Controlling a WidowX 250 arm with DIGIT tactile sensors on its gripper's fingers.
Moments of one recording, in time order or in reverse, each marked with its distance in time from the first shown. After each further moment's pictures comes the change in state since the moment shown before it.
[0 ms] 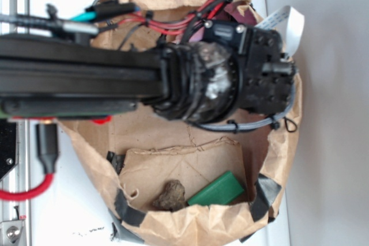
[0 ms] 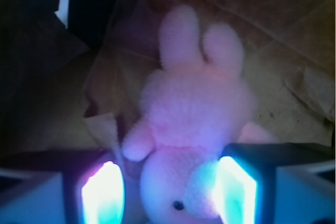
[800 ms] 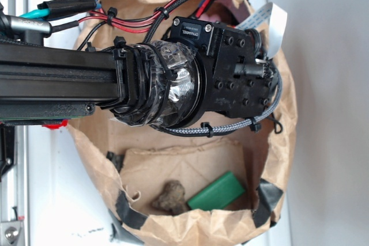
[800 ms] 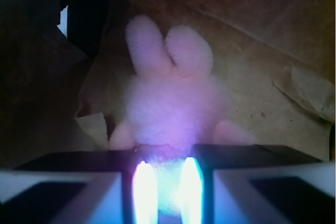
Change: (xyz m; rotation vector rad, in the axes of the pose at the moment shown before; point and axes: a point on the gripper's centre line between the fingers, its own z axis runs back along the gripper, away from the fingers) arm -0.003 0.005 0.012 -0.064 -0.006 0.009
